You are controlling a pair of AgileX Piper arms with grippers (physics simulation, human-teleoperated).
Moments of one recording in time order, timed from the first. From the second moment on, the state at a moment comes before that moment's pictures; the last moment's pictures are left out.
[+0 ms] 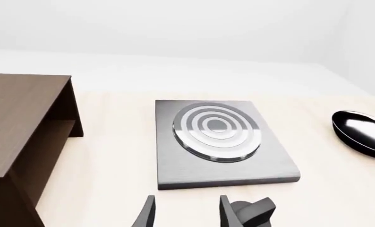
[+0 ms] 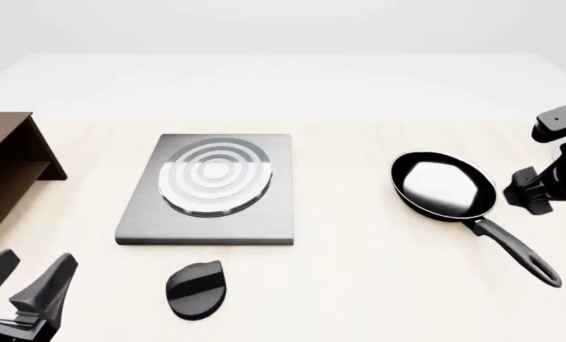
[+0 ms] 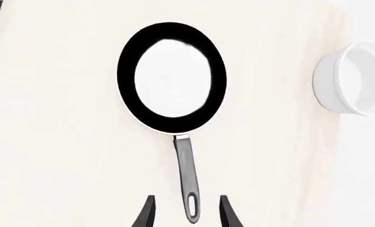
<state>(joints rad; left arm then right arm) -0.15 0.00 0.00 0.18 -0.10 -0.15 1.15 -0.88 0.78 -0.44</state>
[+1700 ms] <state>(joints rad) -0.14 0.00 0.00 0.17 -0.09 -0.25 1.59 -0.70 0.39 -0.54</state>
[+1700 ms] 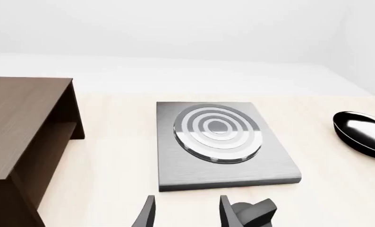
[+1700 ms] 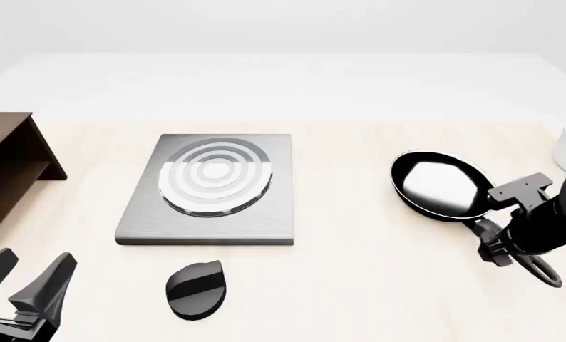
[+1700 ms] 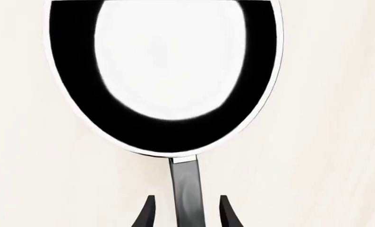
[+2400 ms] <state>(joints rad) -0.14 0.00 0.00 0.17 -0.08 -0.26 1.62 -0.67 0.36 -0.58</state>
